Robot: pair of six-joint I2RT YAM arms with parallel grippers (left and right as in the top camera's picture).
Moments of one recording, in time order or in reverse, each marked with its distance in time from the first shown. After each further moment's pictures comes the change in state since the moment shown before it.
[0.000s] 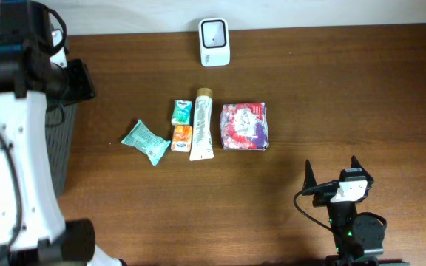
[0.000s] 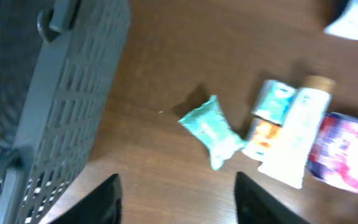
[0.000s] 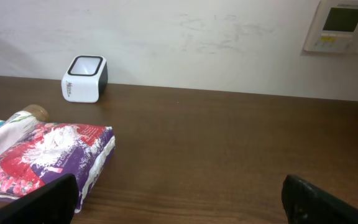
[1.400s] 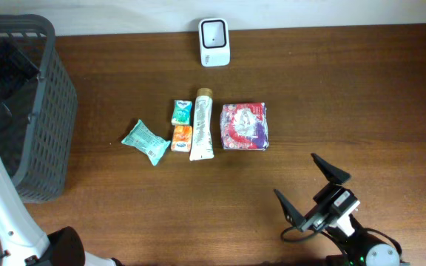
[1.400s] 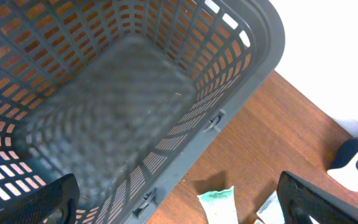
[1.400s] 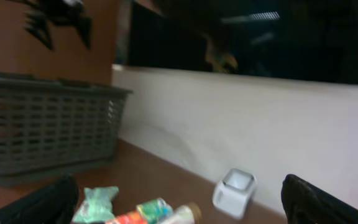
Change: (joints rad) left arm 0.274 -0.064 0.014 0.178 -0.051 -0.181; right arm 0.000 0.000 -0.002 0.508 -0.686 0.150
